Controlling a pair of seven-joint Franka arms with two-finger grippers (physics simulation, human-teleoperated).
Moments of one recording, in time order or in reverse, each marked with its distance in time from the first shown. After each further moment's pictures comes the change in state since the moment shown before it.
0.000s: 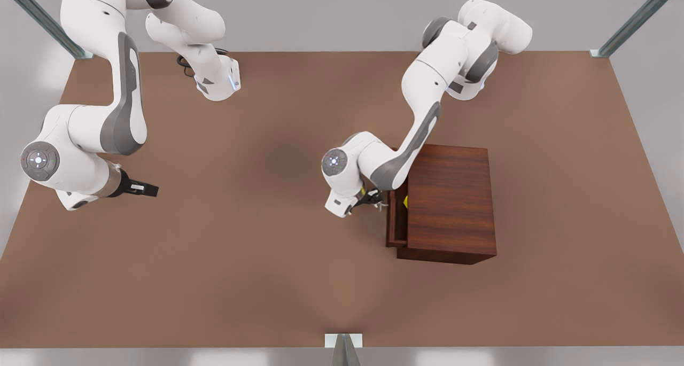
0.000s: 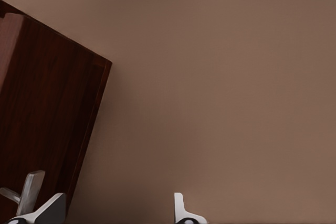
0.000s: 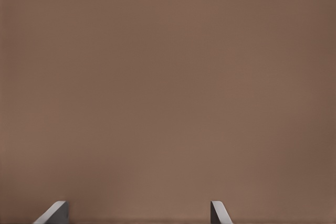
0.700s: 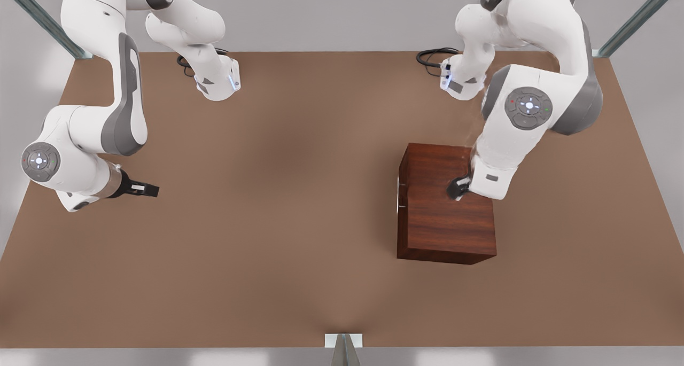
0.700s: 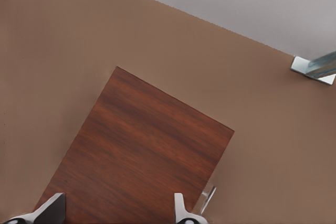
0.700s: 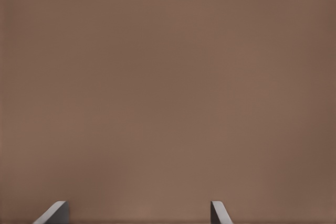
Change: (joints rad) left arm 0.468 -0.673 0.013 -0.326 -0.246 -0.227 0.257; right arm 0.001 0.006 0.001 0.008 0.000 0.001 -0.019
